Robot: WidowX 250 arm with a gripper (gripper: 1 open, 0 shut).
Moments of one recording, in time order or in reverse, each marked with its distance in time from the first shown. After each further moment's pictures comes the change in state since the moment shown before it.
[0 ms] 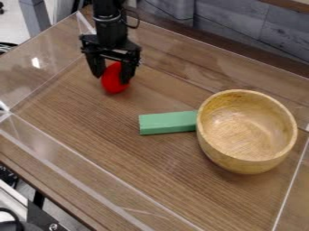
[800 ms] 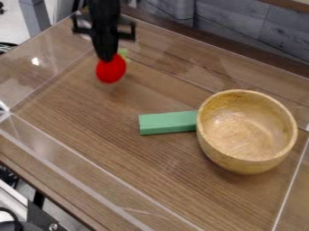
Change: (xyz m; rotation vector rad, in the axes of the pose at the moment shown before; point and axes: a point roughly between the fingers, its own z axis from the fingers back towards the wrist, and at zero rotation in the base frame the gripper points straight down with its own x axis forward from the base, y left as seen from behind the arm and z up) arm 0.004 0.003 0.047 -0.016 -0.029 0.075
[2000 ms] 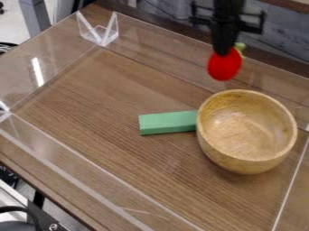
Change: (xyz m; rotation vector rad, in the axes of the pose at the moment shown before) arm 0.009 -0.184 0.012 -0.097 -0.012 -0.247
